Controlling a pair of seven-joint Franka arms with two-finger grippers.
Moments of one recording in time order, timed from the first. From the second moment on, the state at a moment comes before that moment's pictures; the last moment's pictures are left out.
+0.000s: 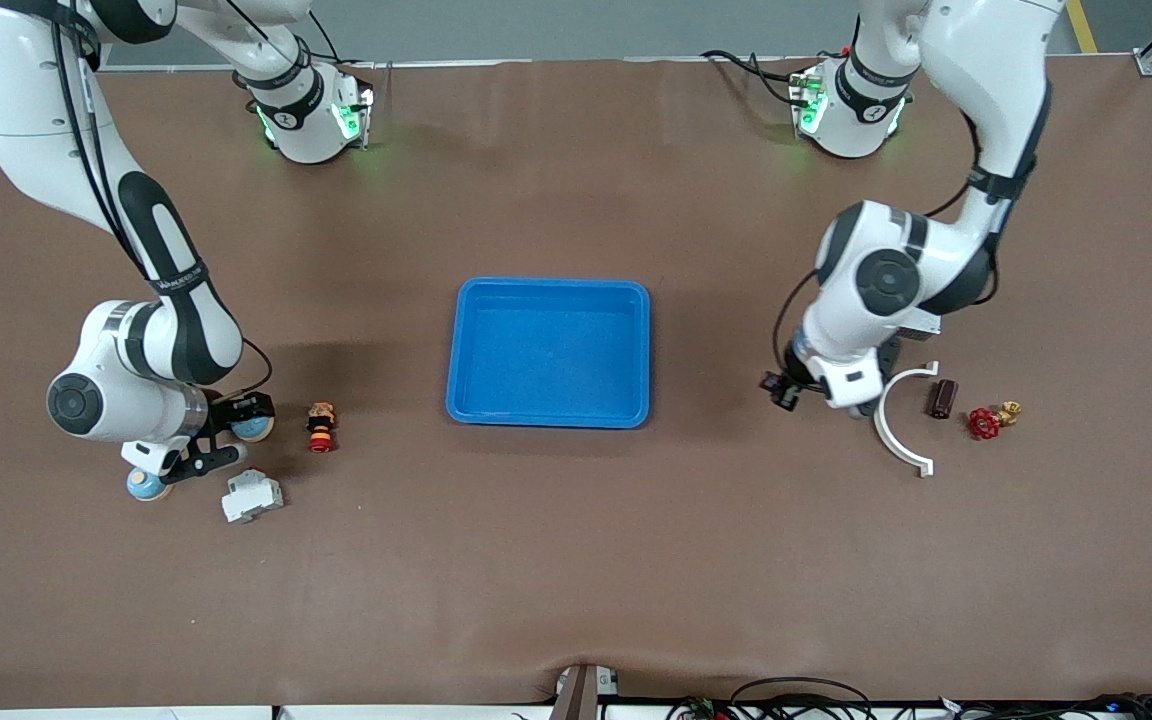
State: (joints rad) left arm -0.33 0.37 -0.09 -2.03 0.00 2.43 -1.52; right arm -0.06 0.62 -0.02 -1.83 0.06 2.25 -0.45
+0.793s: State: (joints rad) left arm -0.63 0.51 -0.09 -1.88 0.00 2.43 -1.97; right arm 0.15 0.40 0.01 -1.72 0.10 1.84 0.10
